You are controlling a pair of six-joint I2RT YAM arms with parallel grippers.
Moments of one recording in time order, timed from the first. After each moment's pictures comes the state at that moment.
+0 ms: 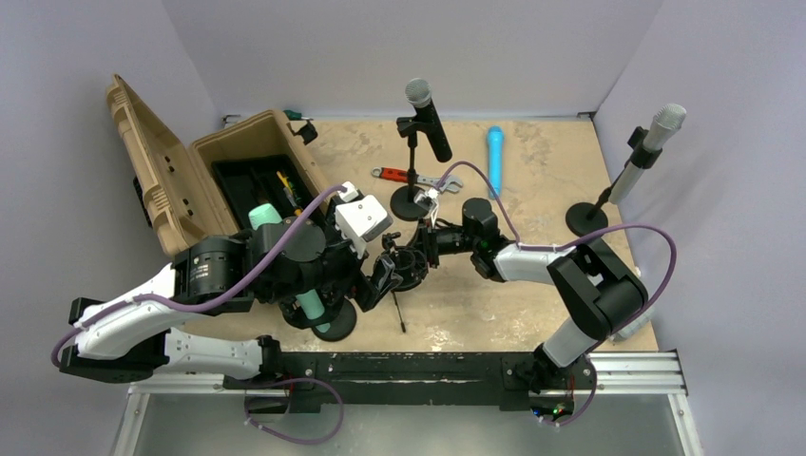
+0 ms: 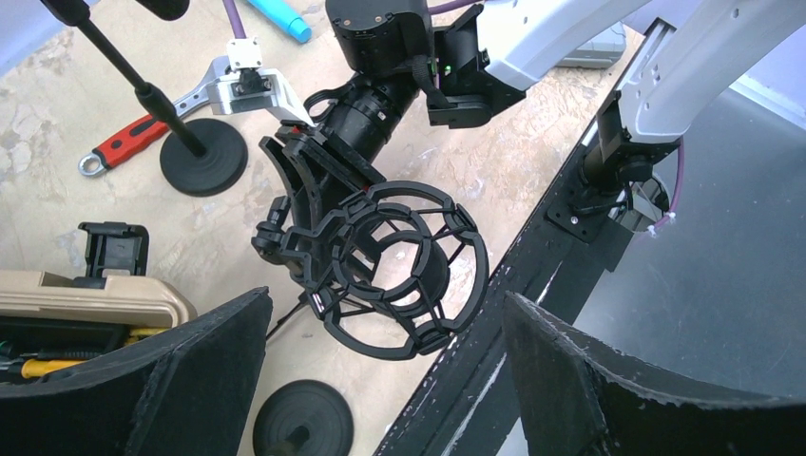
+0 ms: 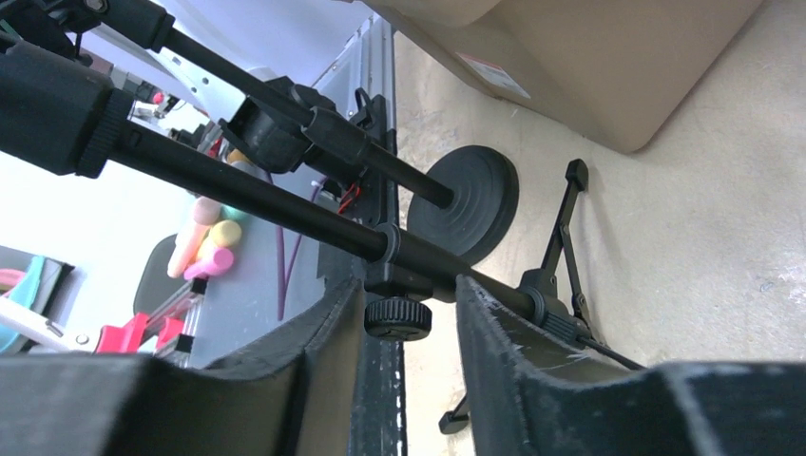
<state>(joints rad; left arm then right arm) -1.35 1.06 1.56 -0.95 -0.34 -0.22 0.61 1.61 0.65 0.78 -1.00 0.63</state>
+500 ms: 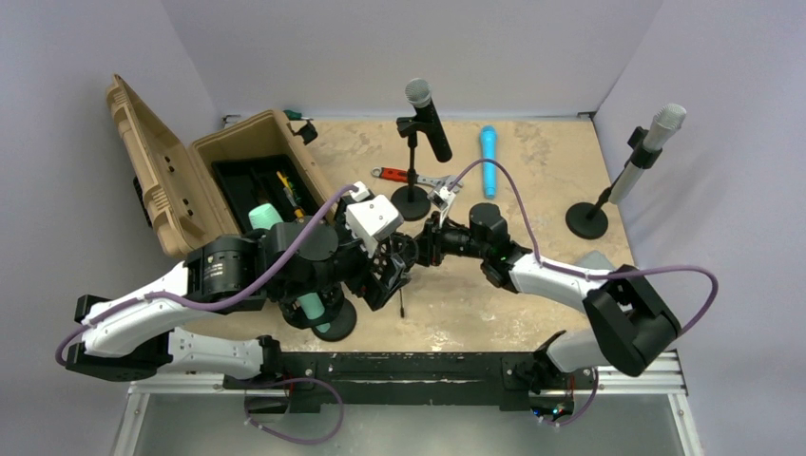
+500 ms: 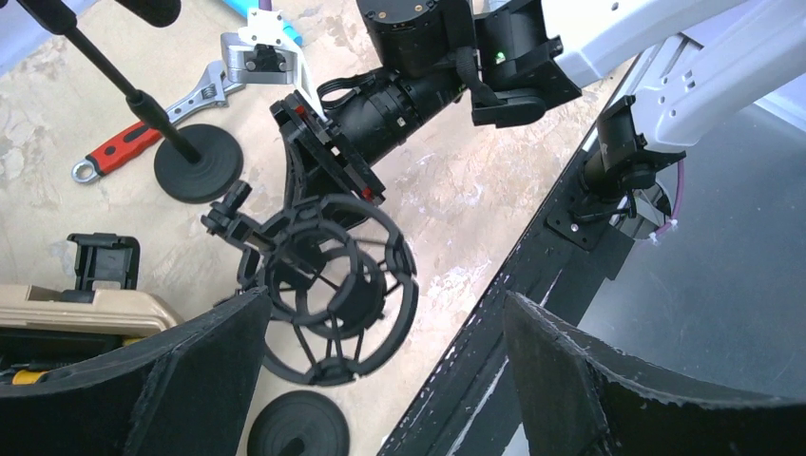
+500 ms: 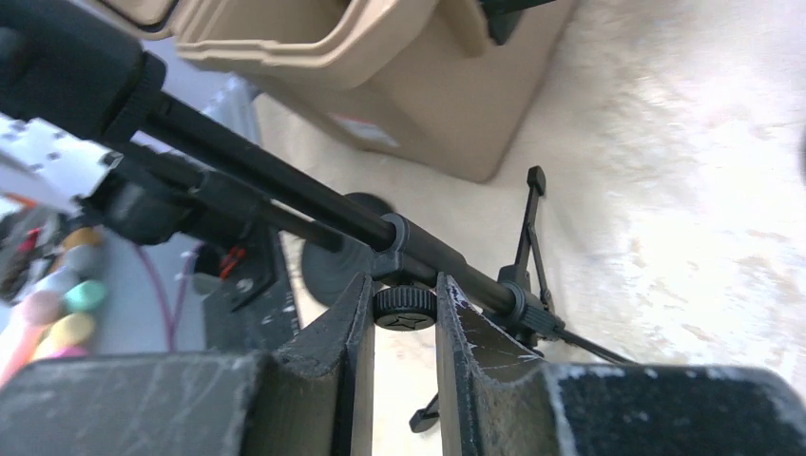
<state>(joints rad) -1.35 1.08 1.55 -0.92 -0.35 -0.22 0.63 1.41 0.61 0.57 -0.66 0.48</state>
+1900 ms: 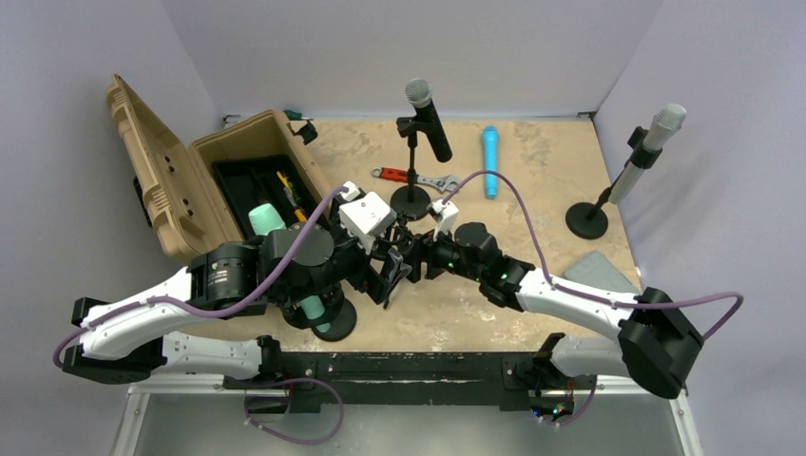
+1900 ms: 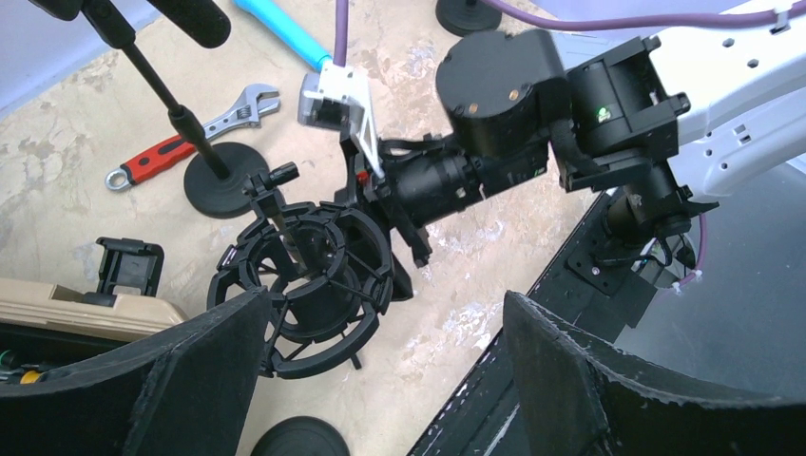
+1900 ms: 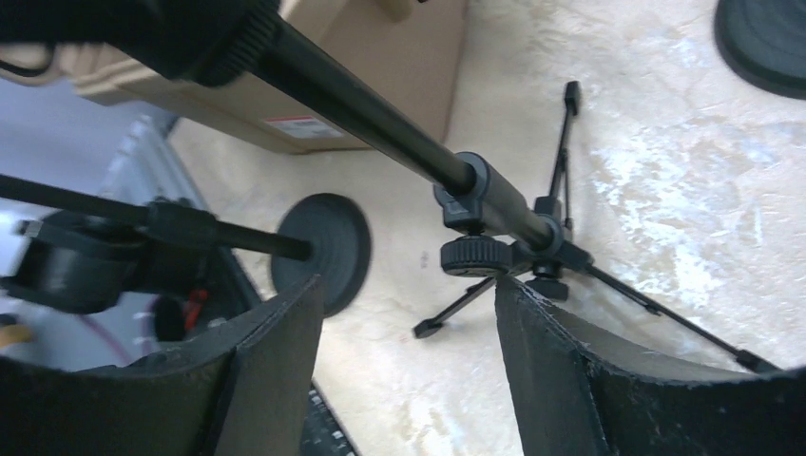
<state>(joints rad) -1.35 1.04 1.44 -0.79 -0.44 -0.23 0.81 1.19 0.61 0.25 -0.20 0.56</state>
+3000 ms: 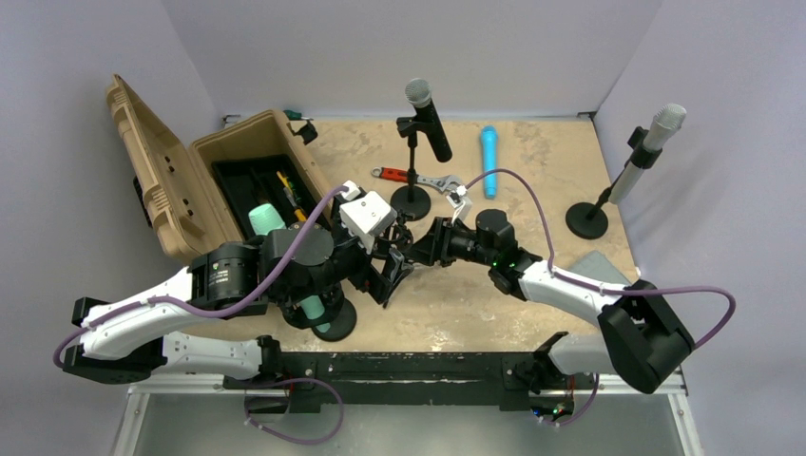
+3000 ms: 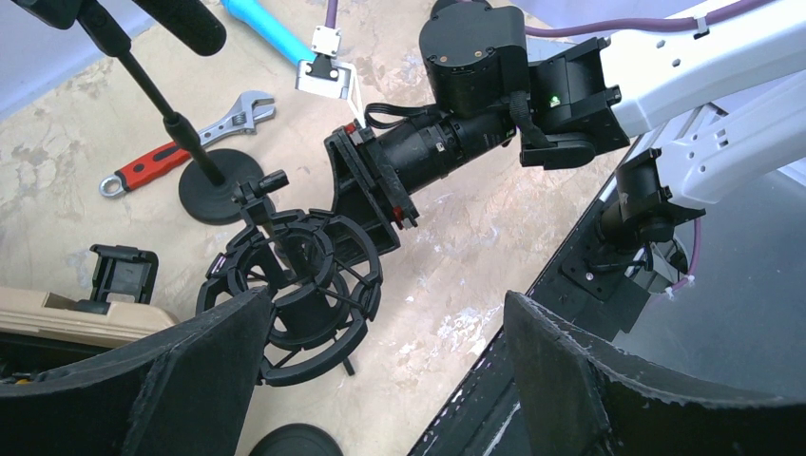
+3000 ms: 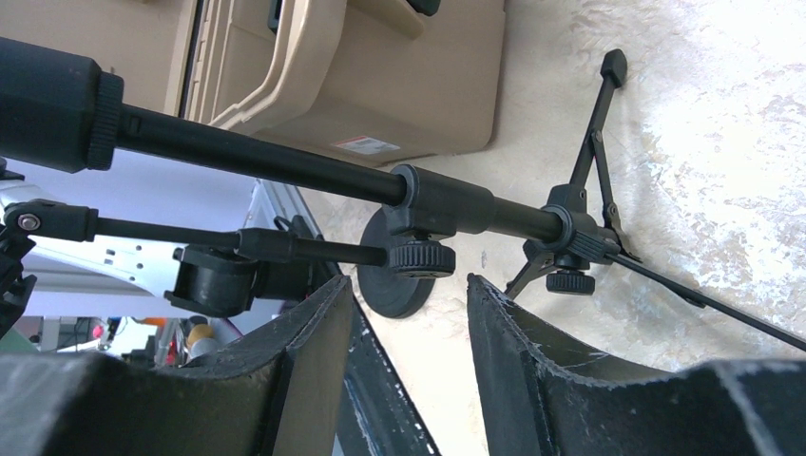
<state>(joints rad) -1.35 1.04 1.44 -0.77 -0.43 -0.23 0.63 1.29 0.55 0.45 -0.48 0.80</state>
